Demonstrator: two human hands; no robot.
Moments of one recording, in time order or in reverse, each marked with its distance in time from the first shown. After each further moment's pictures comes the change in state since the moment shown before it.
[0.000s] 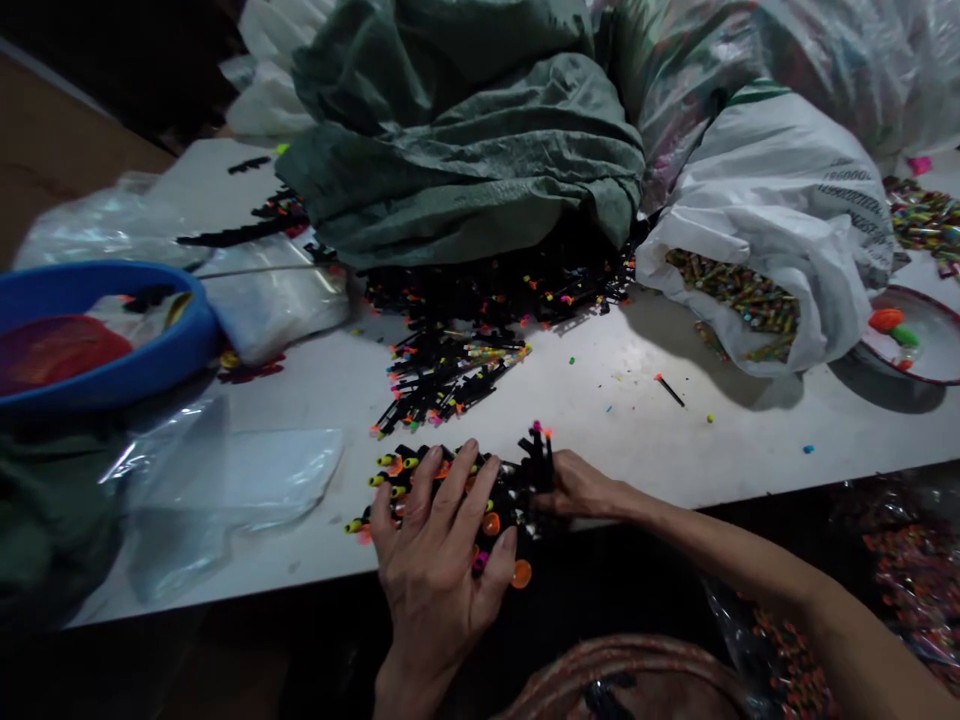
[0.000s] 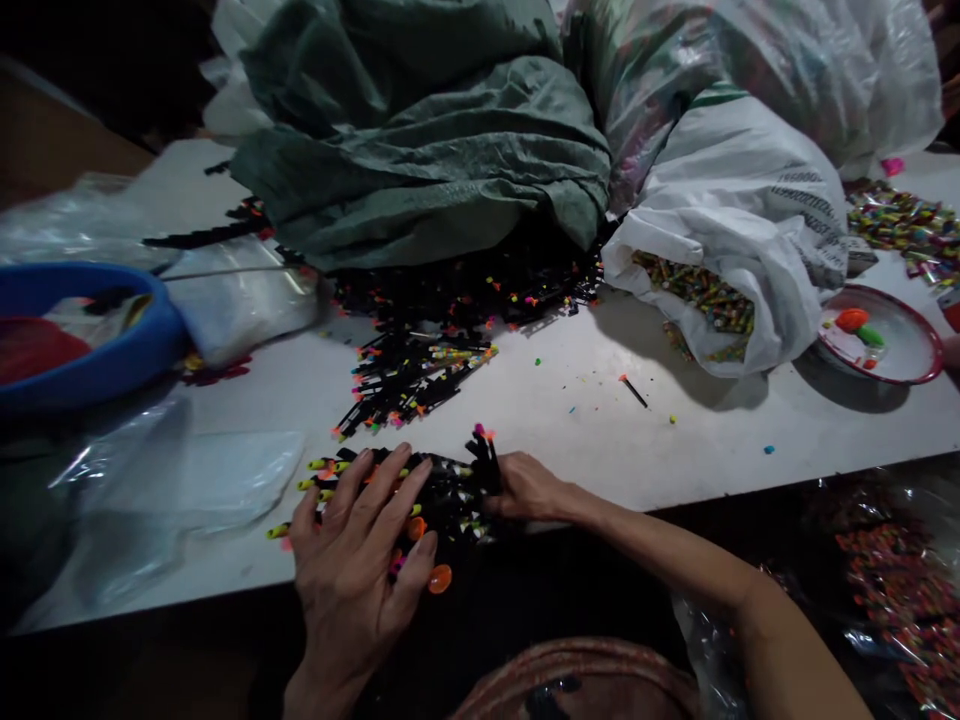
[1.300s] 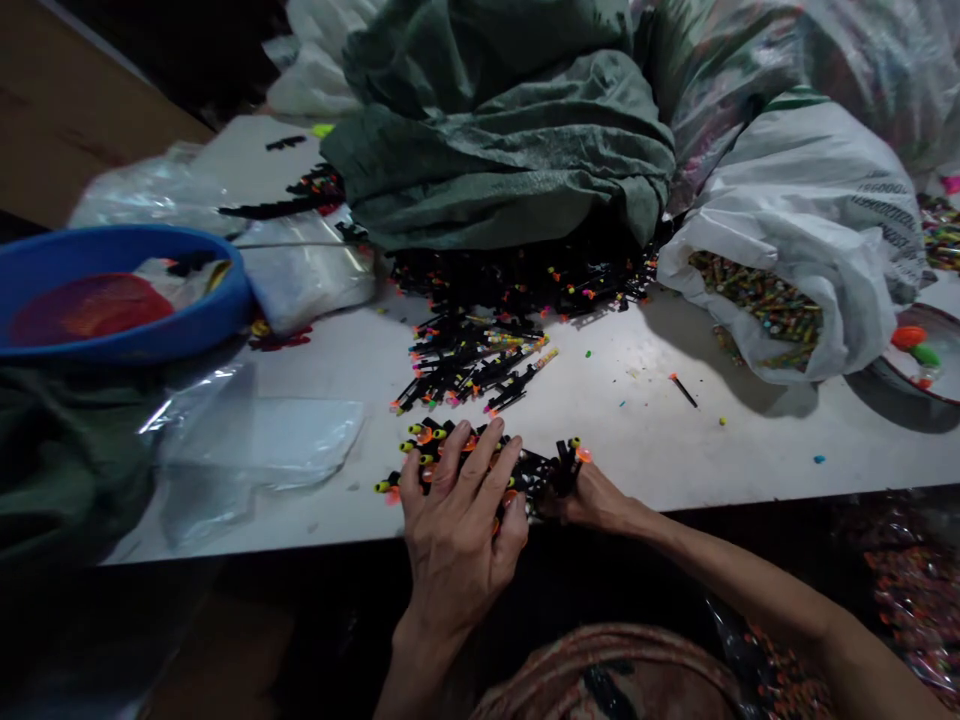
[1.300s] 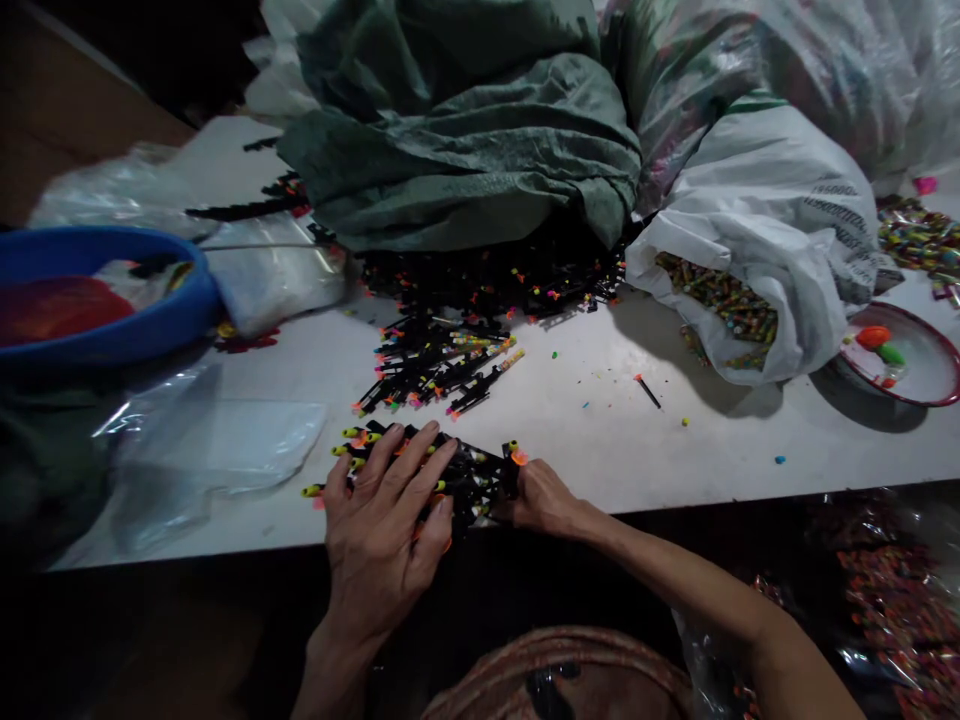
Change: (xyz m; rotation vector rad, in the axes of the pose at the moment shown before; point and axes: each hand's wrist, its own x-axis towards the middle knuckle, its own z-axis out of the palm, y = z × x) left_hand 0.003 0.006 -0.004 -0.083 0.037 -0.070; right_hand -0.016 0.013 0.032 -0.039 0.126 0.041
